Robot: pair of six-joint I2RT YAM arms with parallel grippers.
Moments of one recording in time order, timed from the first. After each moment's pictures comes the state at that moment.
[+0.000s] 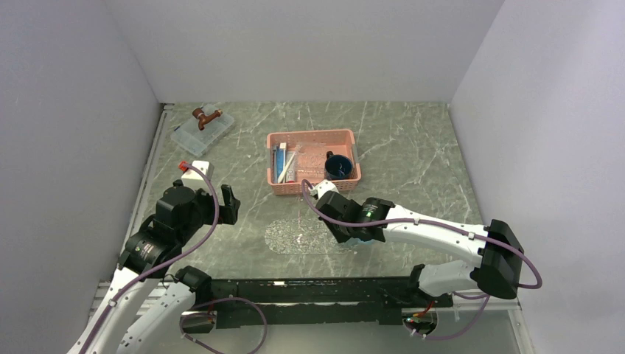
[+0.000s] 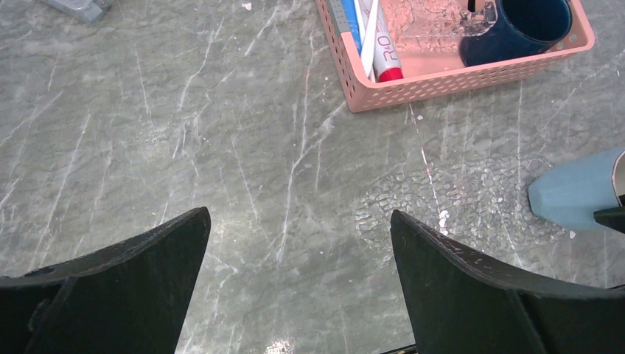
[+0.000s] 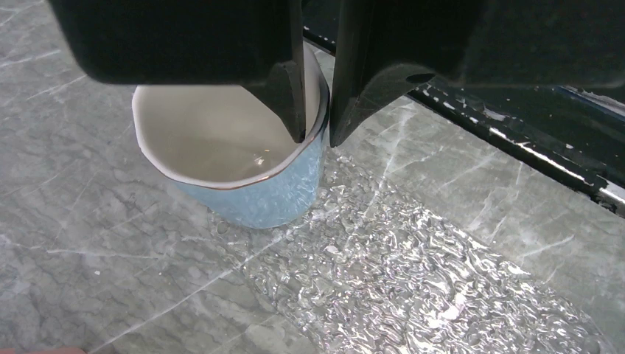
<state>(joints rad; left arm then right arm) -0.45 0.53 0.80 -0.74 -0.16 -0.27 1.09 1.28 0.94 -0.74 0.29 0.35</state>
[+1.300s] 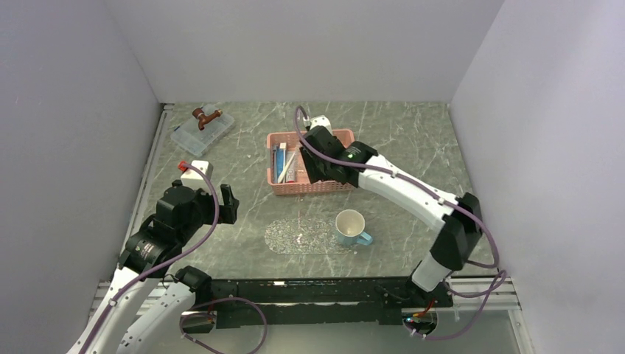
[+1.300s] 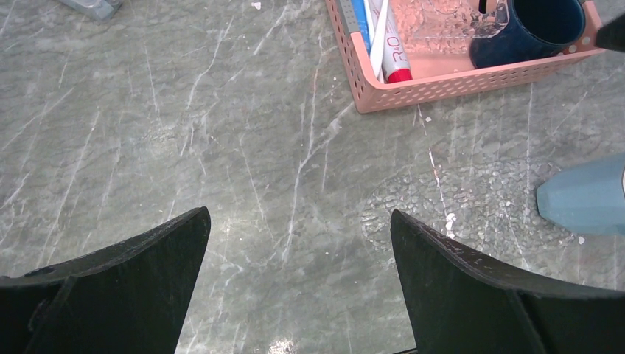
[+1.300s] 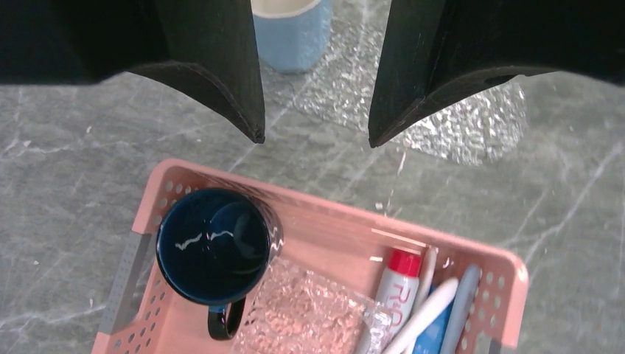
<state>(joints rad) -0.45 0.54 0.80 -0.74 -0.18 -0.27 0.87 1.59 1.49 -0.78 0.40 0.36</state>
